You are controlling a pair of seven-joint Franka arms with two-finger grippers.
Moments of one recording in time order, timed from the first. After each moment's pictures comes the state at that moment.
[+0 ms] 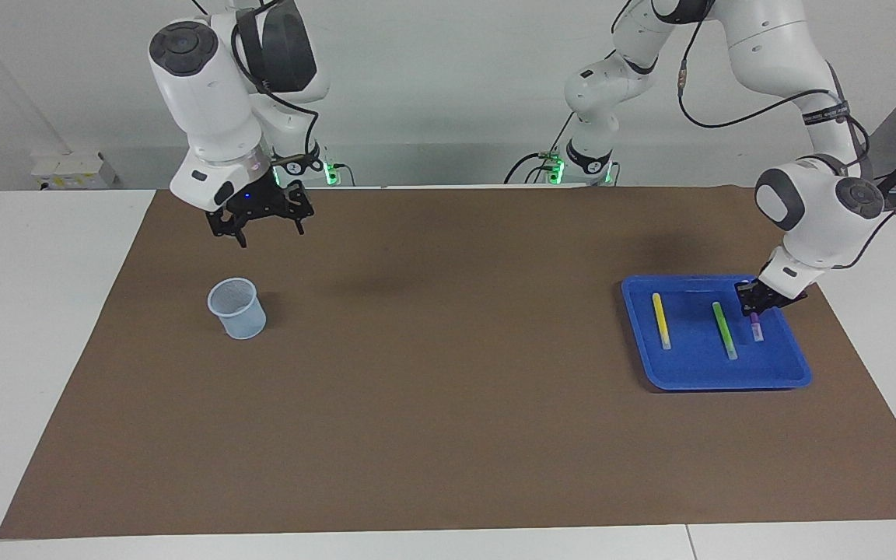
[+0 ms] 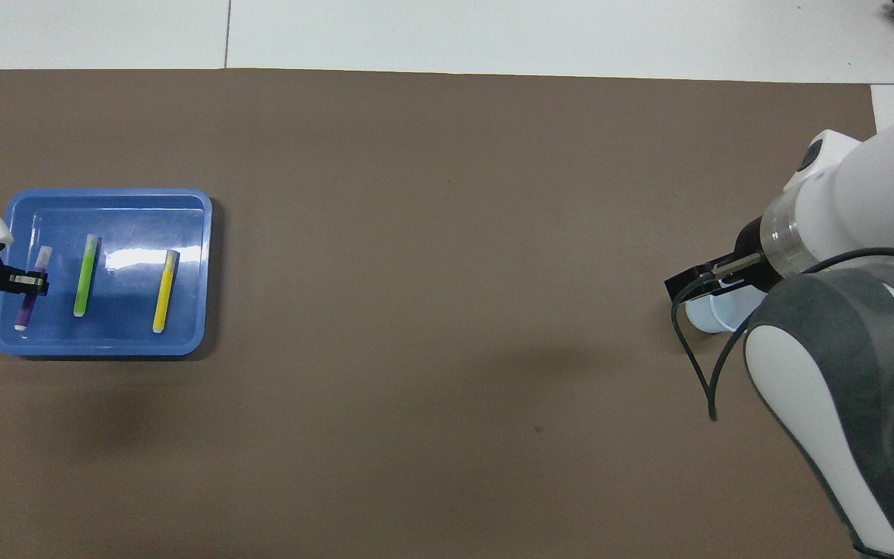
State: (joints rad) left arm 0.43 0.27 -0.16 -2.01 0.14 2.30 0.33; right arm 0.04 0.00 0.13 -1.74 0.00 1.67 -0.09
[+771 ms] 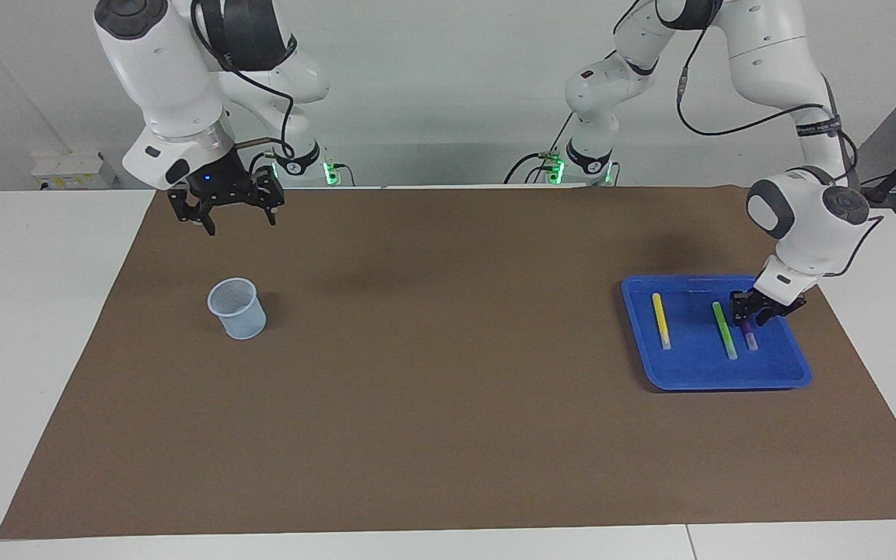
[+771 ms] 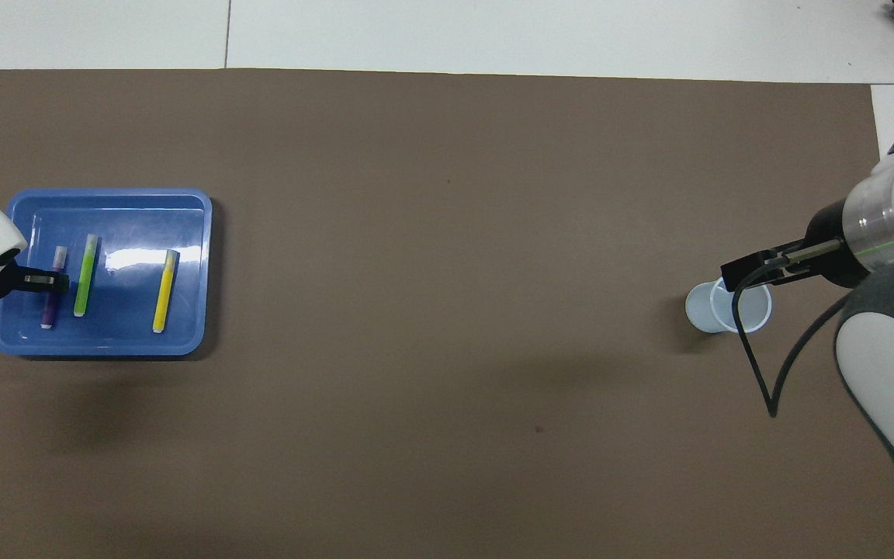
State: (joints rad) left arm 0.44 0.29 -0.16 -2.05 0.14 2.40 0.32; right arm 0.03 -0.03 0.07 -1.68 0.00 1.60 -0.08
